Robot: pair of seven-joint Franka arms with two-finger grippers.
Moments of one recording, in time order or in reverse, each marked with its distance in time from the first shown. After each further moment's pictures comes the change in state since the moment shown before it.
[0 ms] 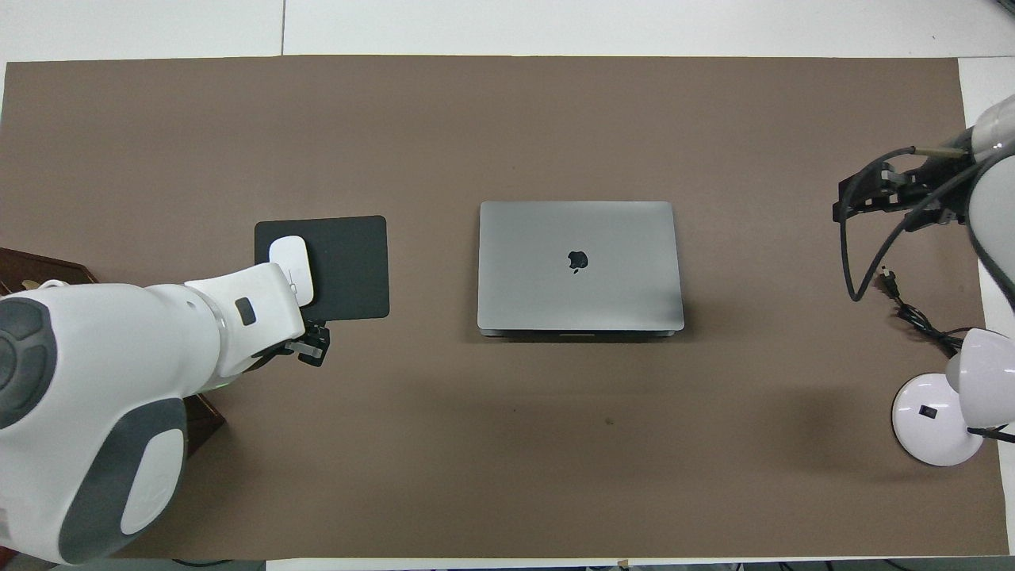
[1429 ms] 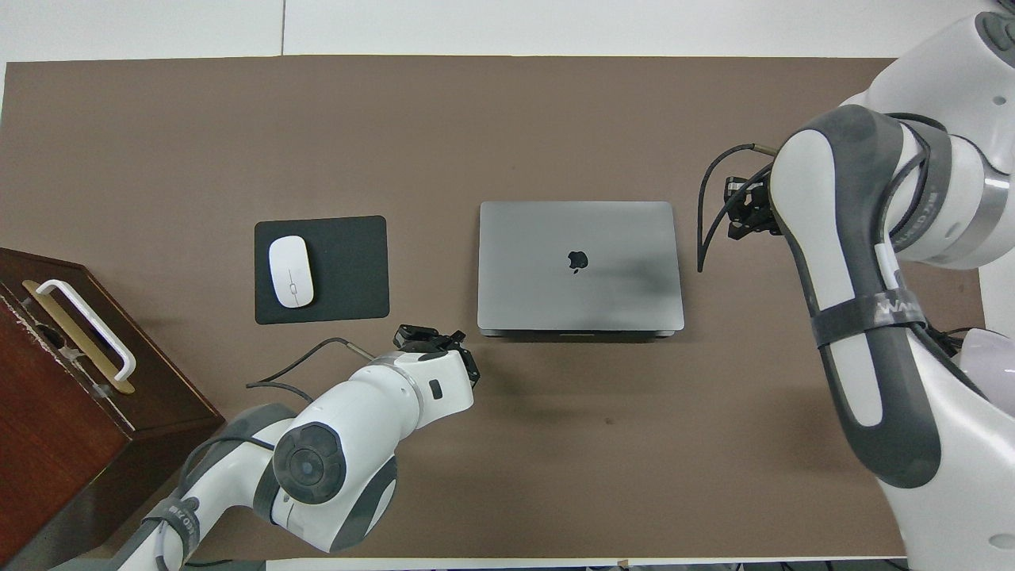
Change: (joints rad) left arm -0.373 0.242 -0.007 -0.357 -0.108 0.924 -0.021; right arm 0.765 0.311 -0.740 -0.016 0.439 0.005 0.173
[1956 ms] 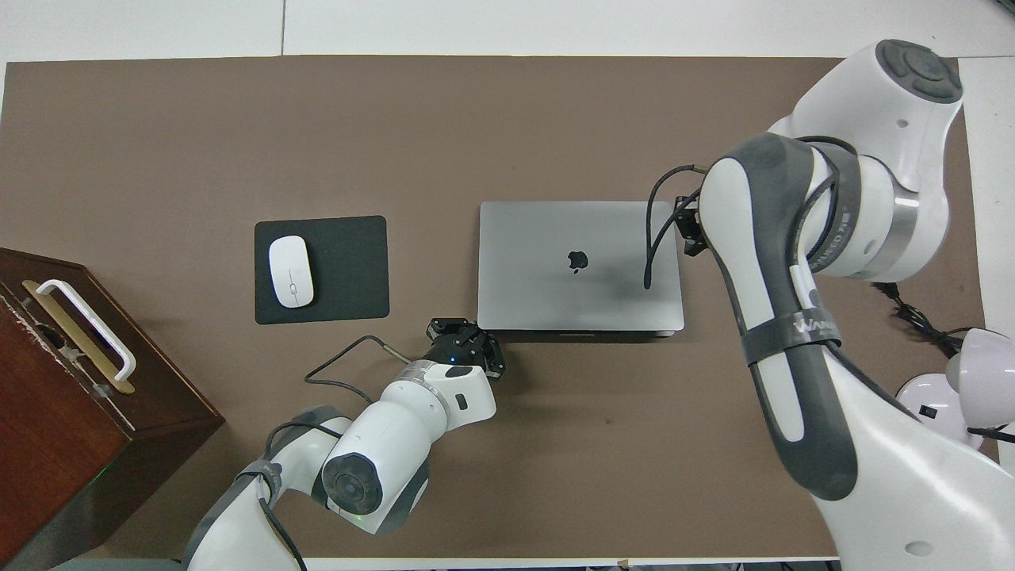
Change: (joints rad) left arm -0.056 0.264 -0.013 -0.001 0.003 0.494 0.002; right arm 0.130 0.043 -0.073 -0.034 0.066 0.002 0.020
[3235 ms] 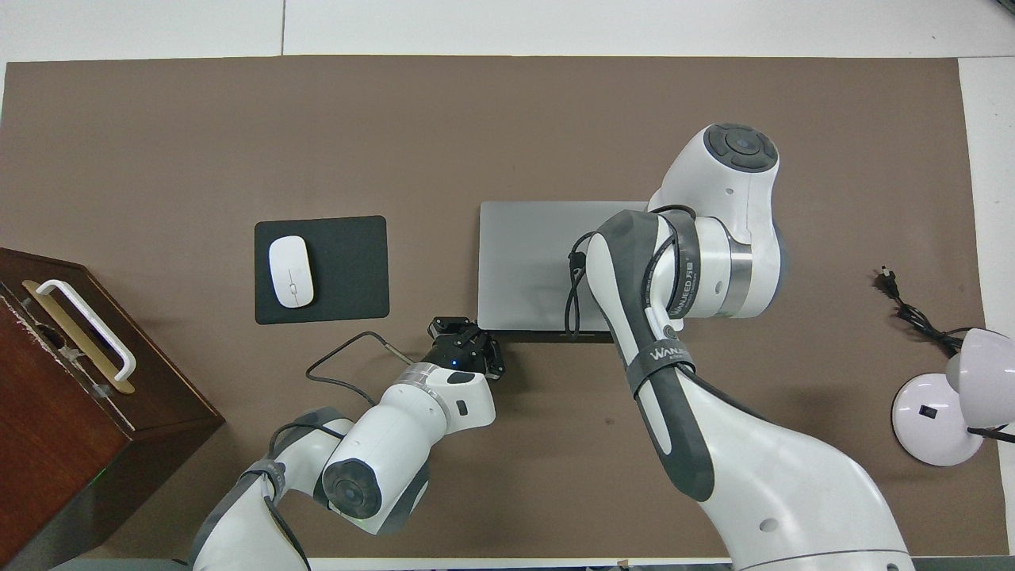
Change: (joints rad) left arm -0.002 0.033 -0.003 -0.008 0.004 0.097 0.072; right arm 0.077 0.063 0.139 -0.131 0.000 0.121 0.026
